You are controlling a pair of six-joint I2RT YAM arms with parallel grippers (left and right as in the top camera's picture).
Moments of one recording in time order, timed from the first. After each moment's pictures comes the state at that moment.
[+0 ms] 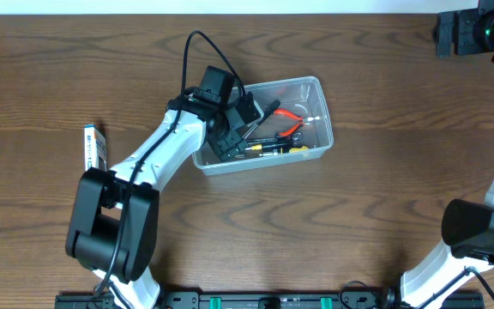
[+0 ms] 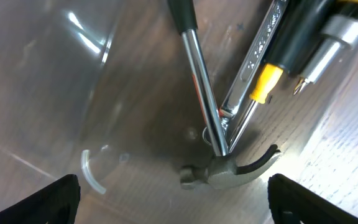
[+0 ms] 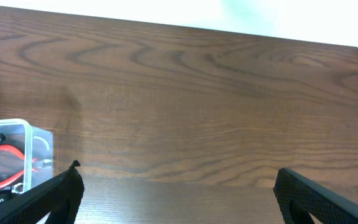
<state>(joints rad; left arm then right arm) -0.38 1.84 1.28 -0.65 0.11 0.66 -0.20 1.91 2.31 -1.29 -0.09 -0.24</state>
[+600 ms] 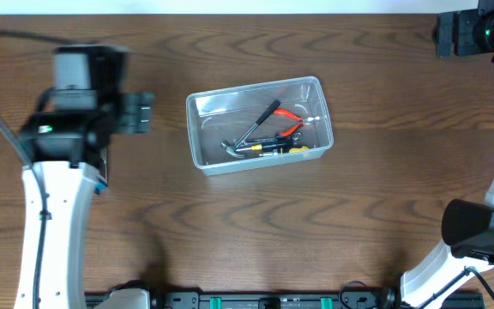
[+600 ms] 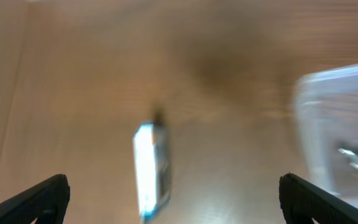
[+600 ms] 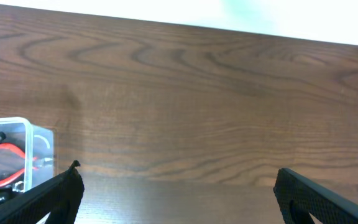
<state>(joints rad) 0.04 1.35 1.46 -1.04 -0.19 0.09 -0.20 1.91 2.31 -1.30 -0.09 -0.24</state>
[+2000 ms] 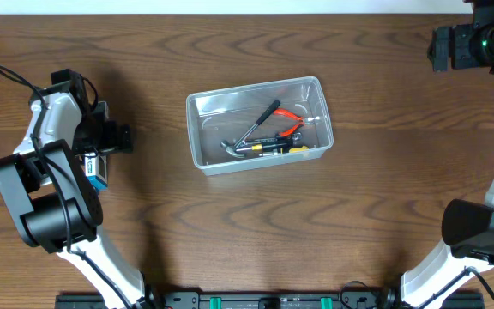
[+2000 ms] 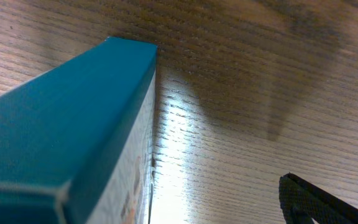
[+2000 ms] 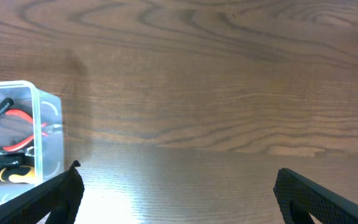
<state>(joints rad) 0.33 2.03 1.43 -0.98 0.01 0.09 -0.20 1.91 2.30 -1.42 -0.09 -0.24</state>
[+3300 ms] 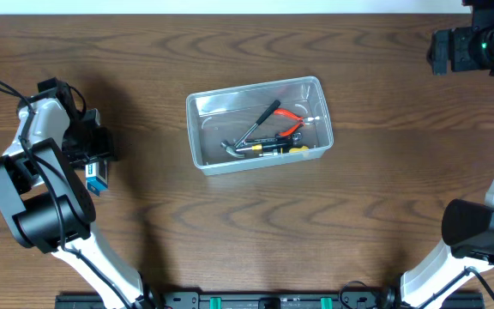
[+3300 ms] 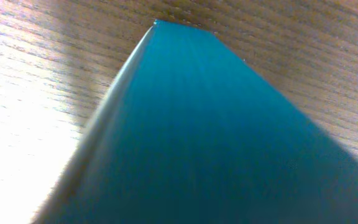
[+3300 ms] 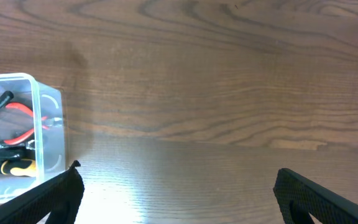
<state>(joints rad) 0.40 2.06 1.42 -0.98 0.05 0.13 -0.20 1.91 2.30 -1.45 -0.09 -0.24</state>
